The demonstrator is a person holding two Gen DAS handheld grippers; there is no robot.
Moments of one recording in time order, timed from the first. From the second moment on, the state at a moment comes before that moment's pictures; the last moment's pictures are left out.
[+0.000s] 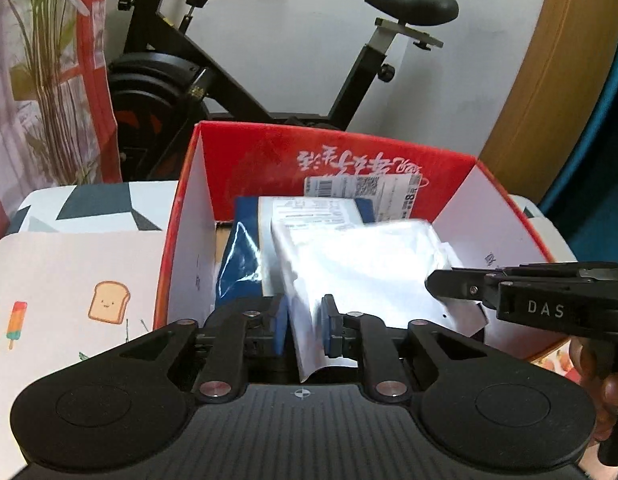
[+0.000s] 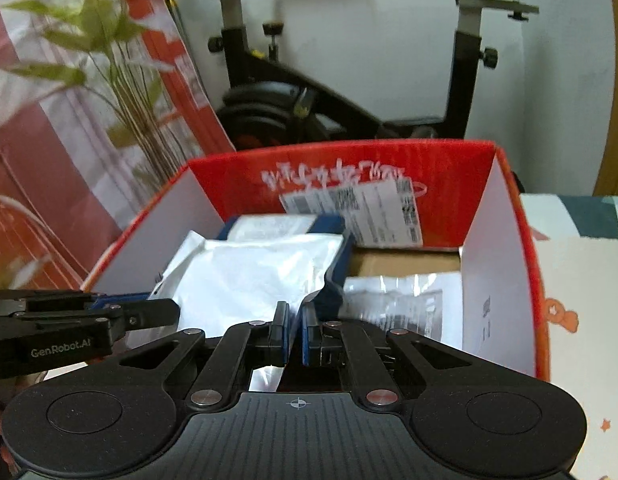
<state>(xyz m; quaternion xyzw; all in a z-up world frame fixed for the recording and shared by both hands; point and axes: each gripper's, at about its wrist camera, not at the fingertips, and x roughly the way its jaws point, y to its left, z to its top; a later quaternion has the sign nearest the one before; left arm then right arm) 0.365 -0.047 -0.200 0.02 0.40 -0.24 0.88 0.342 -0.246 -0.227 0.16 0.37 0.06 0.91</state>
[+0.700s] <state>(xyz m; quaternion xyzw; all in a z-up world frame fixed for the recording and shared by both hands) 0.364 -0.043 -0.189 0.02 0.37 -0.22 0.90 0.360 -0.217 -0.247 0.17 0.44 0.07 0.88</state>
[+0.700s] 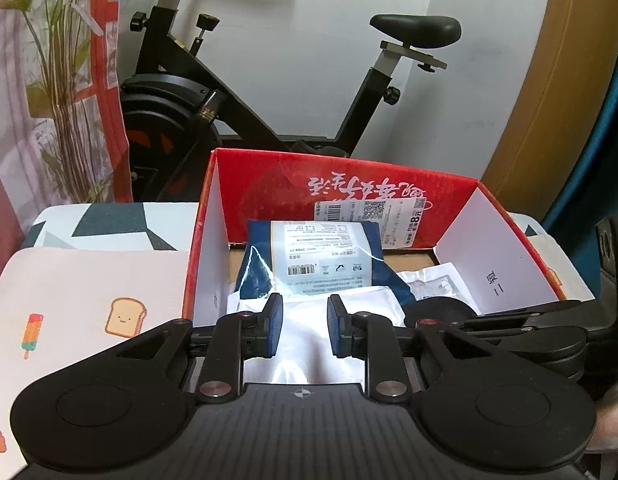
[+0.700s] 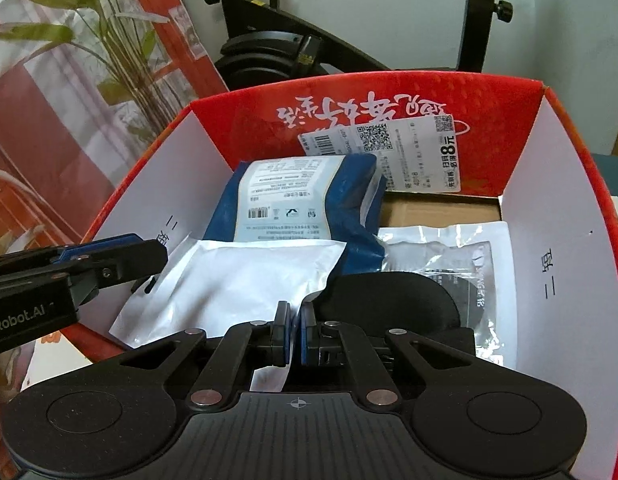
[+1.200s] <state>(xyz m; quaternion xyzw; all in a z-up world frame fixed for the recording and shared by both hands) 0.354 -0.043 -0.181 0.06 0.36 -0.20 0.91 0.341 -0.229 -0.222 0.12 0.43 0.03 0.89</state>
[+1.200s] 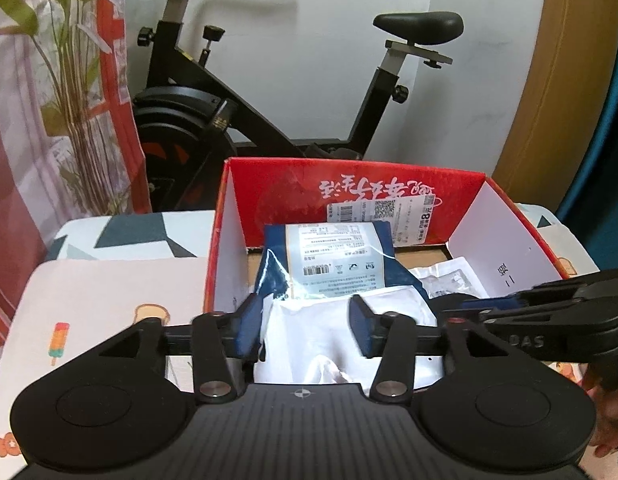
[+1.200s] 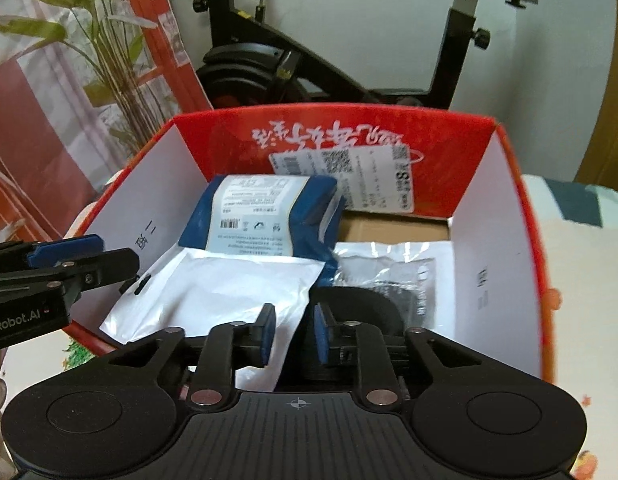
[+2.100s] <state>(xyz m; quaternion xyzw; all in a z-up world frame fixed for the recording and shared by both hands) 0.243 -0.002 -0.167 0.03 0.31 -0.18 0.93 0.224 -0.247 -0.177 0.09 0.30 0.01 0.95</state>
